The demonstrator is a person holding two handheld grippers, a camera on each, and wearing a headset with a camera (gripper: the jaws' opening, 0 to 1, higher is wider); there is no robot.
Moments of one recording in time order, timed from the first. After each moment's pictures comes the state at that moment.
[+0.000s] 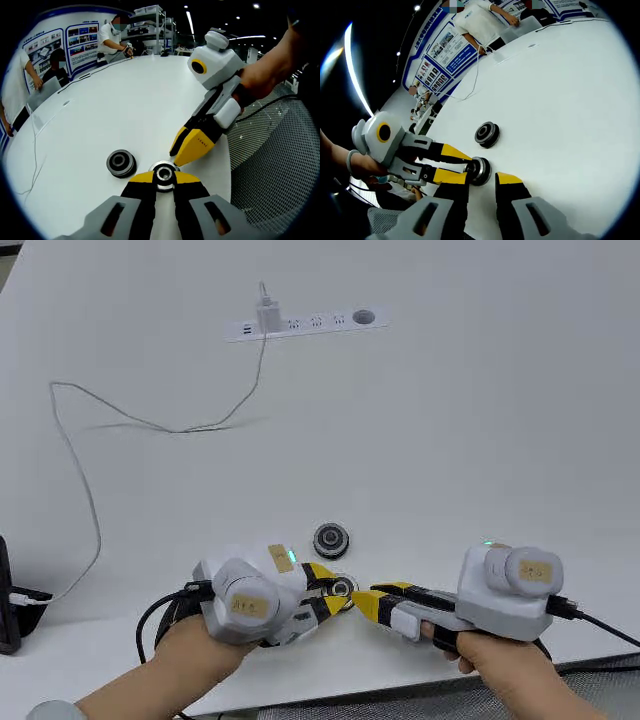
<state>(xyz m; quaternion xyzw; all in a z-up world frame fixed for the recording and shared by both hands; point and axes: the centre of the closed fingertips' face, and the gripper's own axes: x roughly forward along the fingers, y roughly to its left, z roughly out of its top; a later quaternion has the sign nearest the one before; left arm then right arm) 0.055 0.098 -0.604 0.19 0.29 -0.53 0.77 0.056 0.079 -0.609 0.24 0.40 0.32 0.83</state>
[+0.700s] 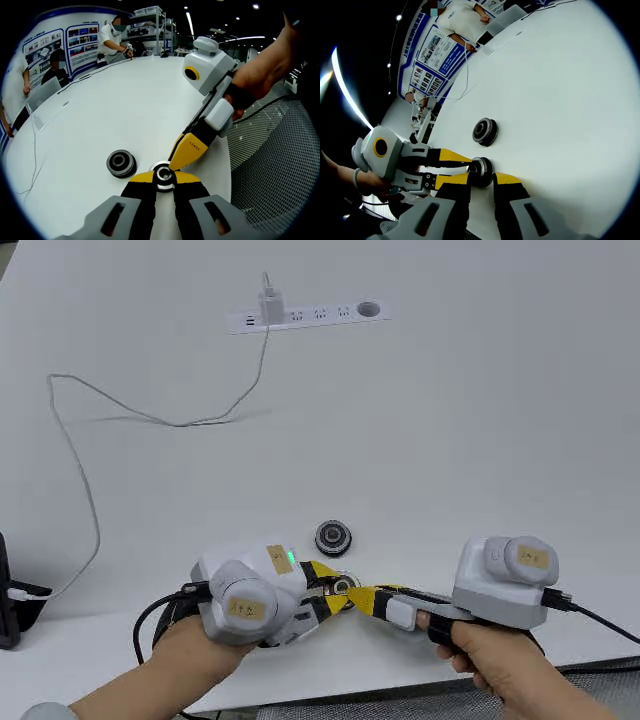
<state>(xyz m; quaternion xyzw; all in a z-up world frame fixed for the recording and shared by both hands) 0.055 0.097 -0.603 0.19 0.29 -0.54 0.77 0.056 0.087 -0.614 0.30 0.43 0.30 0.80</state>
